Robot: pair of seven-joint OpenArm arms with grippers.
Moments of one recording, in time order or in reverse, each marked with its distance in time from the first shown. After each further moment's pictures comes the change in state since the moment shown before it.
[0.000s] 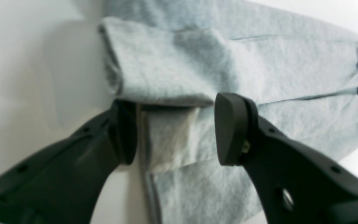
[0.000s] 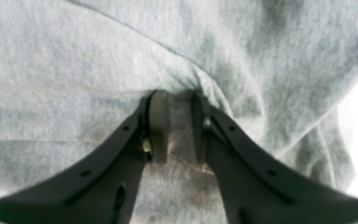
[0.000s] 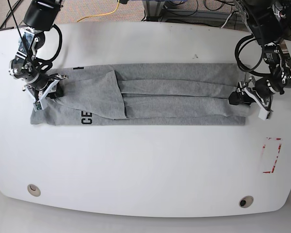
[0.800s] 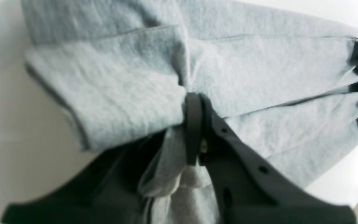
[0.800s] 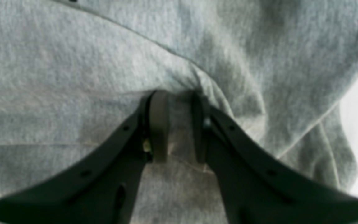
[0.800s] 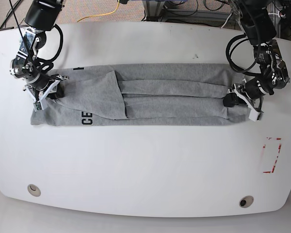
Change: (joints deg) left arm -0.1 2.7 2.8 -0.3 1.3 0.1 -4.3; right arm 0.0 -0.8 0.2 0.0 0.0 -0.4 0.4
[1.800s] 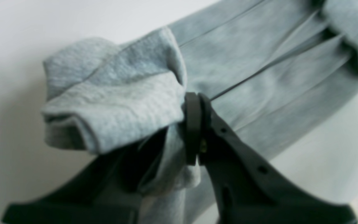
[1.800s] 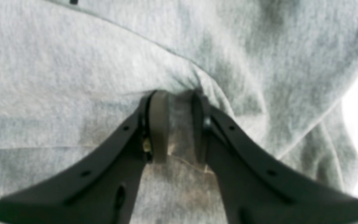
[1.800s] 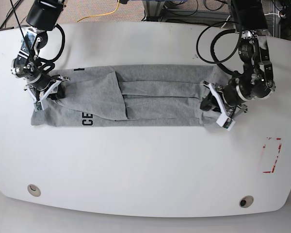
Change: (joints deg) left arm 5.5 2.7 16.6 28.5 5.4 4.3 5.2; right arm 0.0 -0.8 0.3 0.0 0.0 -0.2 0.6
